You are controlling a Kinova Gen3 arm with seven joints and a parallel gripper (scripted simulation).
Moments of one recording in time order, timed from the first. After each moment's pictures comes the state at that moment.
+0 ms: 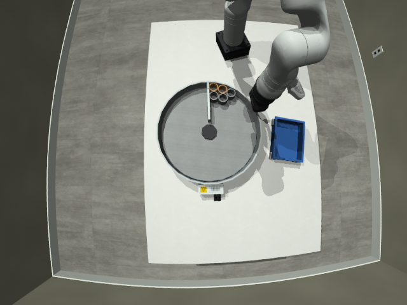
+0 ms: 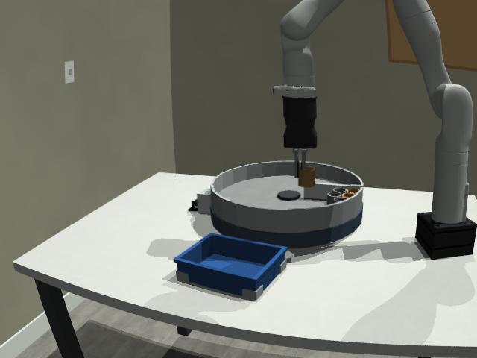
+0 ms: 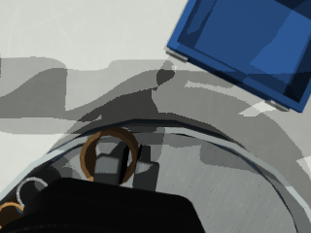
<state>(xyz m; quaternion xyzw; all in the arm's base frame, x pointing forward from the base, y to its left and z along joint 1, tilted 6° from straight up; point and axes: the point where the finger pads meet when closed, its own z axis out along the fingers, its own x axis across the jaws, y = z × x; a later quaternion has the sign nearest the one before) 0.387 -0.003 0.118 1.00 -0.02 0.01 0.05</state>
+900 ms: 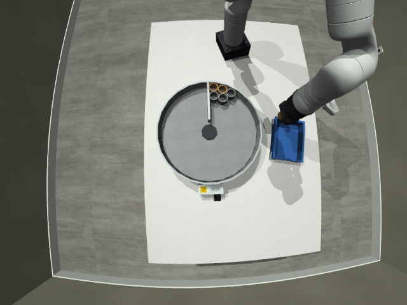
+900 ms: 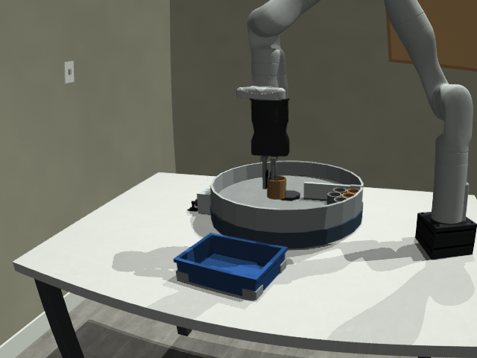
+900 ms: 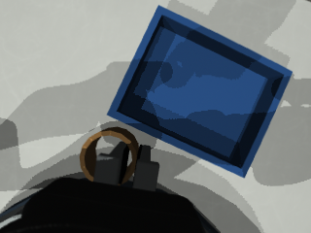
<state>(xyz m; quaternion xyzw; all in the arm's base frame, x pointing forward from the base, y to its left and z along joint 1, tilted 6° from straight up) 0.447 0.088 0.114 1.00 -0.02 0.01 0.05</state>
